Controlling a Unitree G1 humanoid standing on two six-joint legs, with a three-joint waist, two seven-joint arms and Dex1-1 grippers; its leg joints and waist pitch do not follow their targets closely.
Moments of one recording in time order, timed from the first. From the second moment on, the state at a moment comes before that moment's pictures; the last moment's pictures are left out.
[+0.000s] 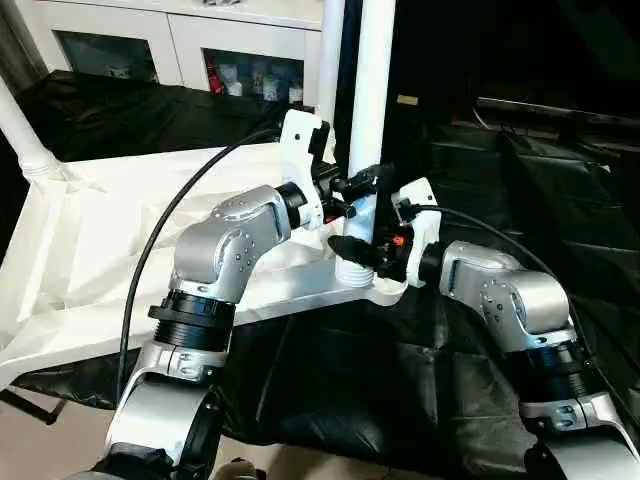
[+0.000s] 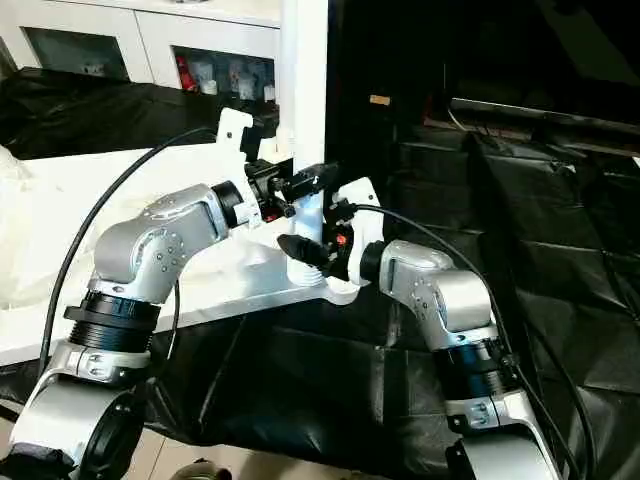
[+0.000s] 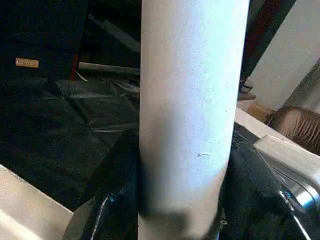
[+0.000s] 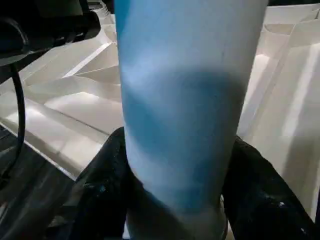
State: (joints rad) left arm -0.76 0.08 -0.02 0.25 -0.42 0.63 -0.59; right arm -0.55 -0.23 0.09 0.16 0.38 0.75 0.66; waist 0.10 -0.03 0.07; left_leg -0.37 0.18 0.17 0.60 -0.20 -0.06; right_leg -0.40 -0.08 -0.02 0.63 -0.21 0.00
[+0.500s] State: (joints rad) left arm -0.76 0.10 -0.07 0.24 -0.40 0.63 -0.62; right arm -0.57 -0.24 0.10 0.16 0.37 0.73 0.66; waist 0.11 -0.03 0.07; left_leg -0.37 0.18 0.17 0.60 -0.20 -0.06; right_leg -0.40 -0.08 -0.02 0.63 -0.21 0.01
